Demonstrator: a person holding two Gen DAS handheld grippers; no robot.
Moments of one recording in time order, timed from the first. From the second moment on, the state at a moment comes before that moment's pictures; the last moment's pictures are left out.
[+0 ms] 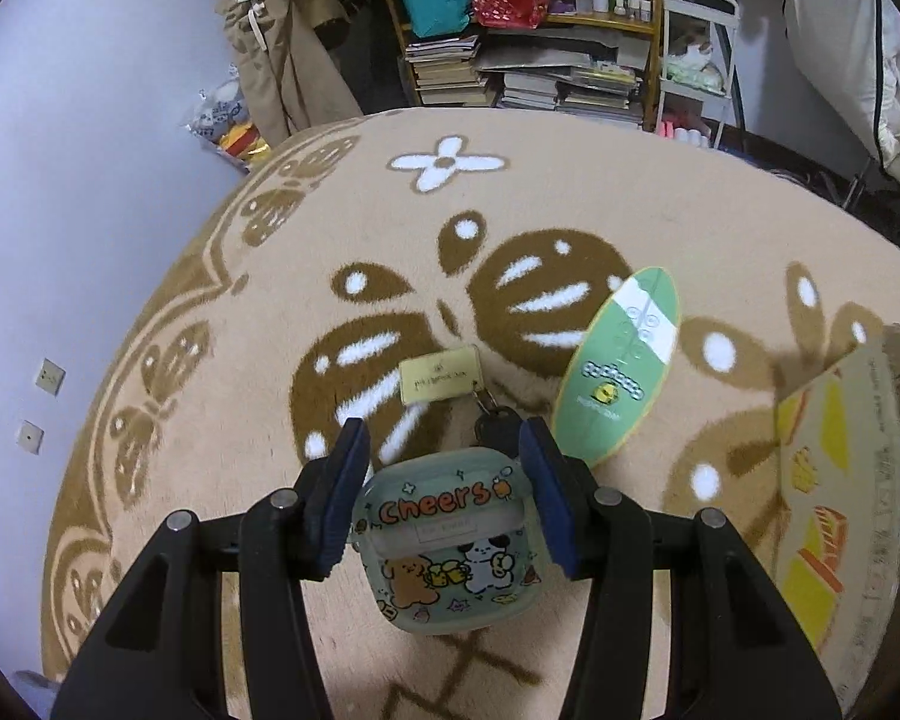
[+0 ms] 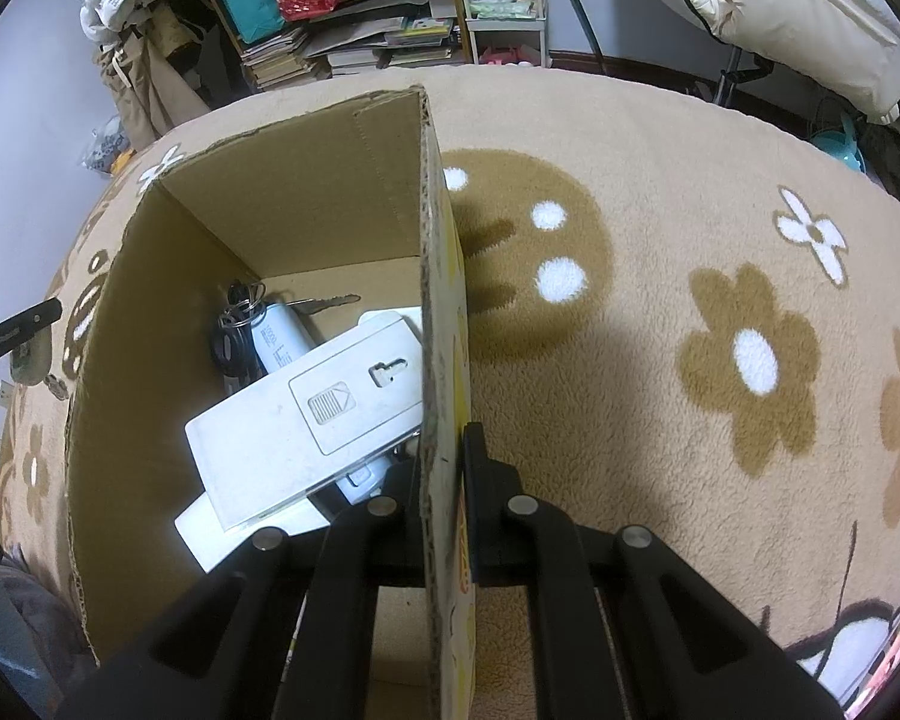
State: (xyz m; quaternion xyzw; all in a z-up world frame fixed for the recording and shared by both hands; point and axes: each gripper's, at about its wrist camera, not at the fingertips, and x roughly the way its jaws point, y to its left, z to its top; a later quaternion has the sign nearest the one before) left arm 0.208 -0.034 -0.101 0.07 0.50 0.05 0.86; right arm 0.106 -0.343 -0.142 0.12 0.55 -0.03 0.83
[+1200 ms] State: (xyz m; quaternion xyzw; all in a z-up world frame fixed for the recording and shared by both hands) left arm 0.138 -0.242 -0.027 0.08 0.47 -0.16 0.87; right arm 0.106 -0.345 -0.140 0.12 0.55 -0.03 0.83
